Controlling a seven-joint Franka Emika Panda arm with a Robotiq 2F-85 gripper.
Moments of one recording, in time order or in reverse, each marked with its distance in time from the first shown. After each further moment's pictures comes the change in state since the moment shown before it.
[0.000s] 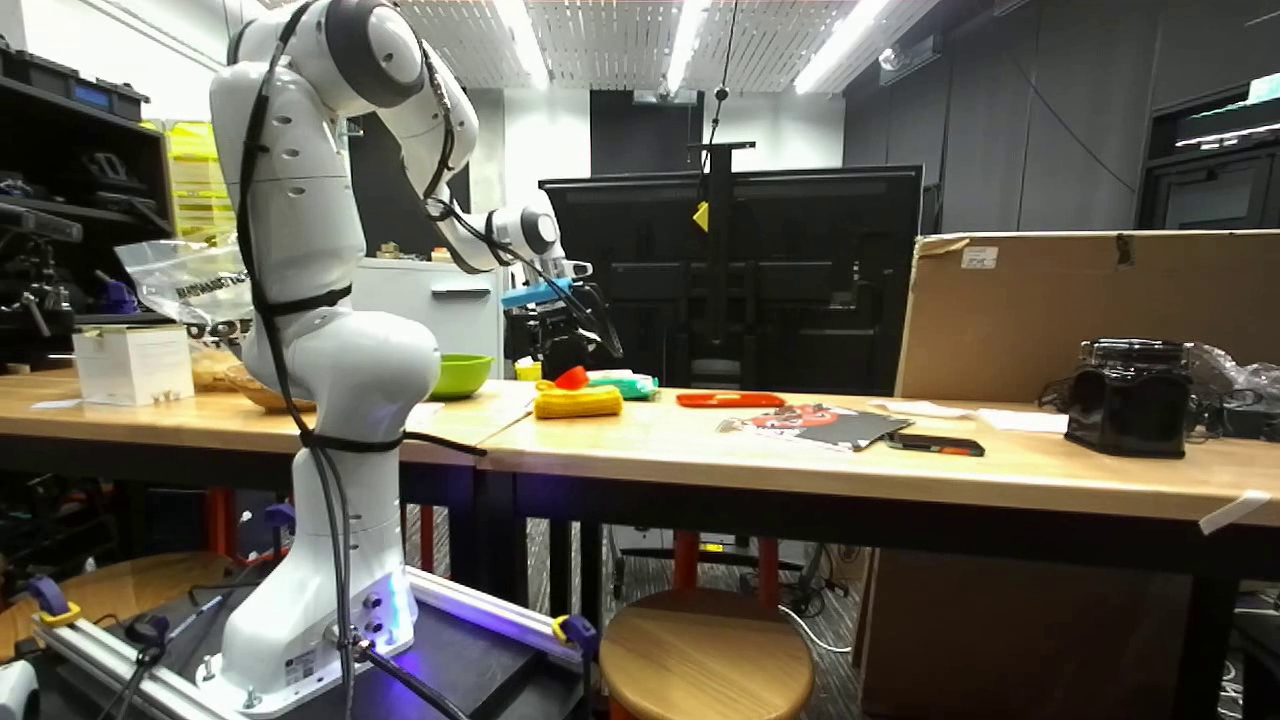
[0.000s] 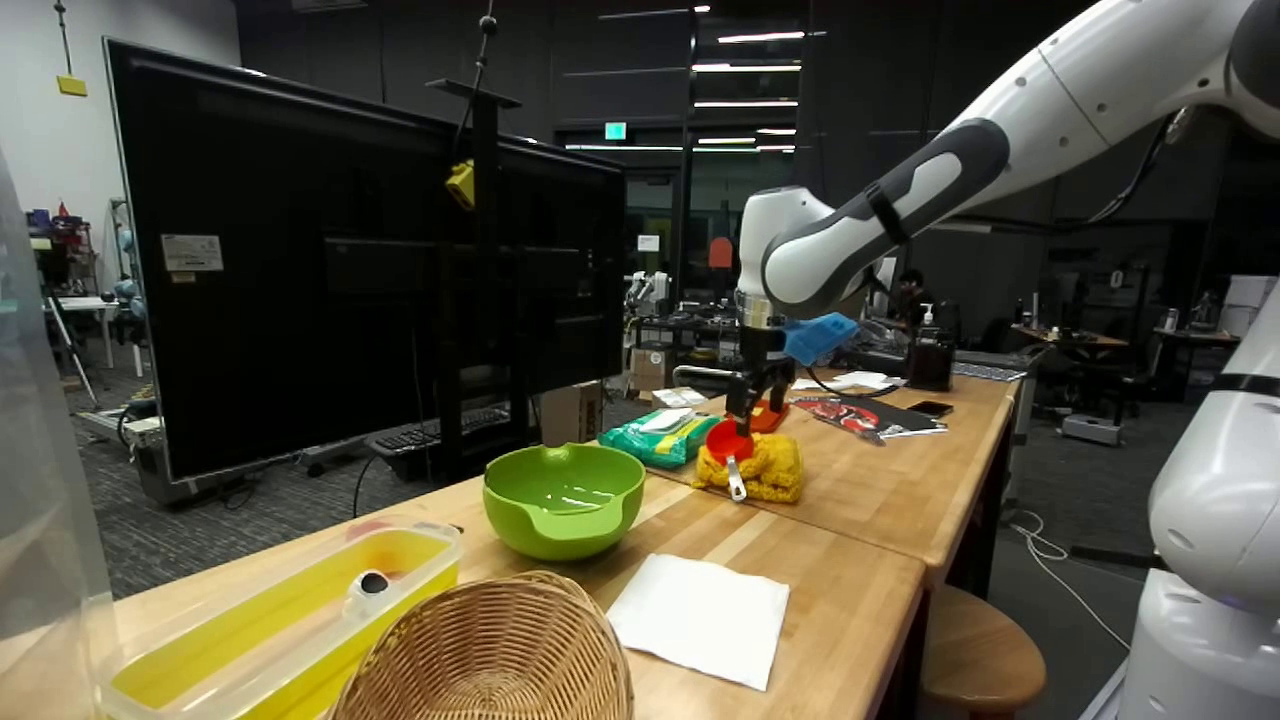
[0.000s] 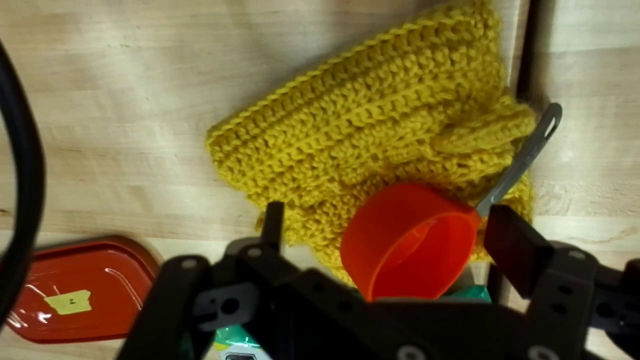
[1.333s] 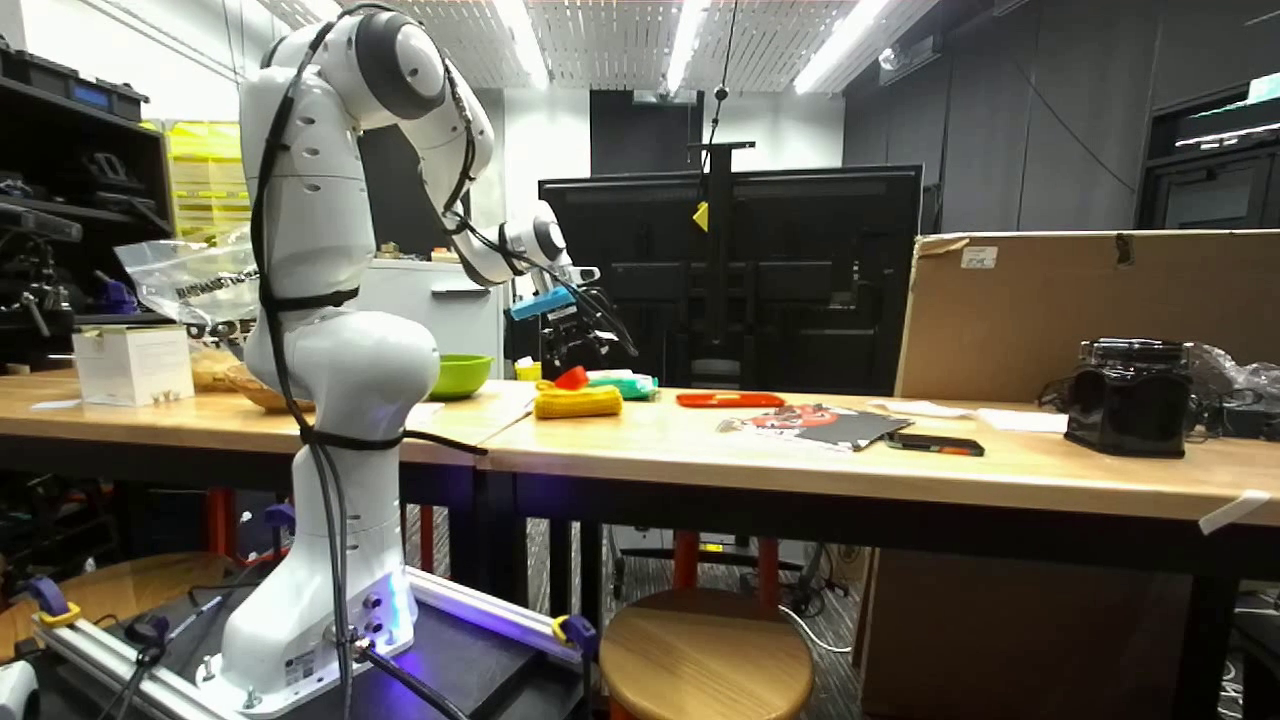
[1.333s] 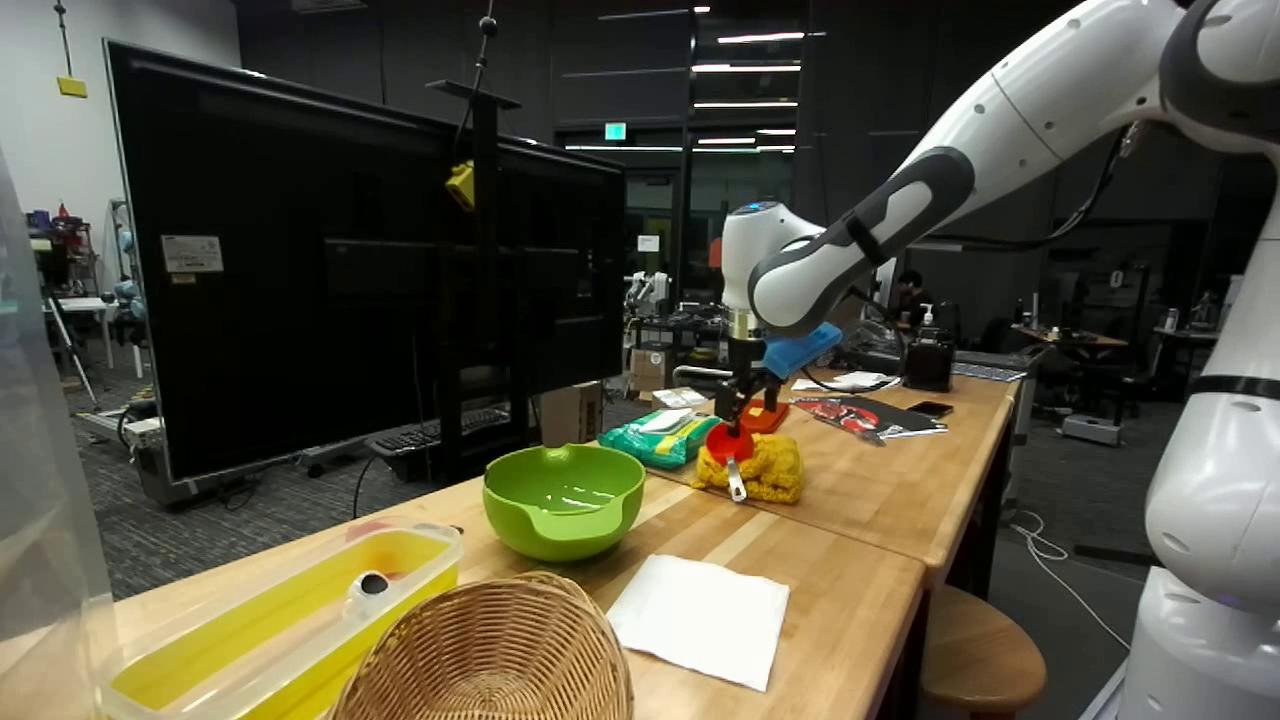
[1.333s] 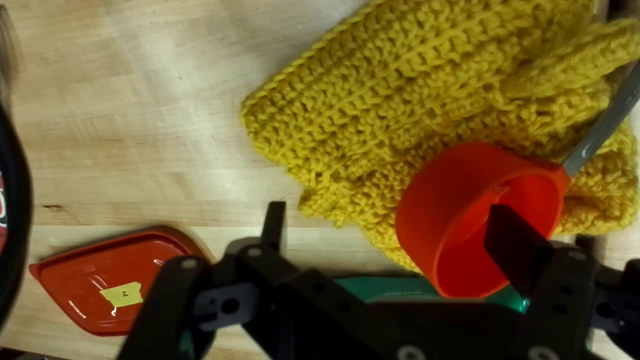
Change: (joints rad) arm -0.022 0.104 0.011 0.071 -0.146 0.028 0.186
